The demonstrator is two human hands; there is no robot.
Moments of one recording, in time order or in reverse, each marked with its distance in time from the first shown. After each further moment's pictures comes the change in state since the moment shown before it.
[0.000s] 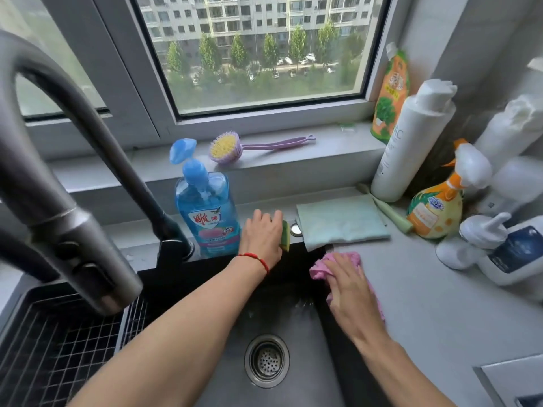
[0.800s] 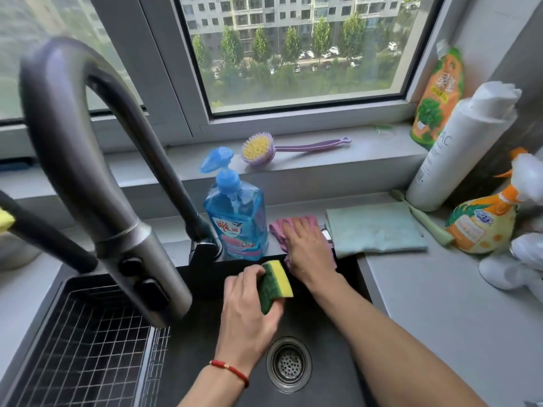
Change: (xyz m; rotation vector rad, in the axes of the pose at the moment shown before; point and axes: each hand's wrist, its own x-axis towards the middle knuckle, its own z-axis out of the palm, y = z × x) left_hand -0.148 -0.031 -0.015 -0.594 0.299 -0.284; right_hand 0.124 -0.078 0.081 -0.385 -0.179 -0.293
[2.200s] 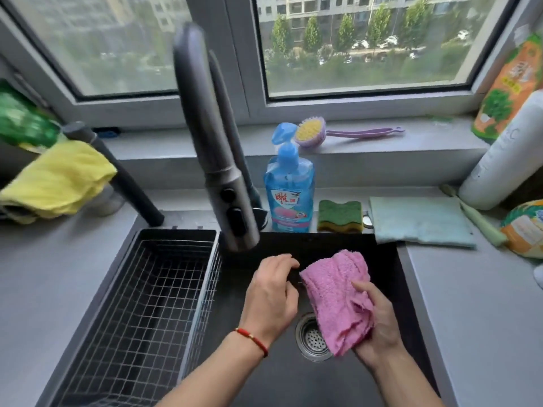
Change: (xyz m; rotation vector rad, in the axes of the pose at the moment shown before) left_hand -0.033 -0.009 -0.024 0.045 -0.045 0.069; right_hand -0.159 -0.040 -0.035 2.295 -0.164 0.833
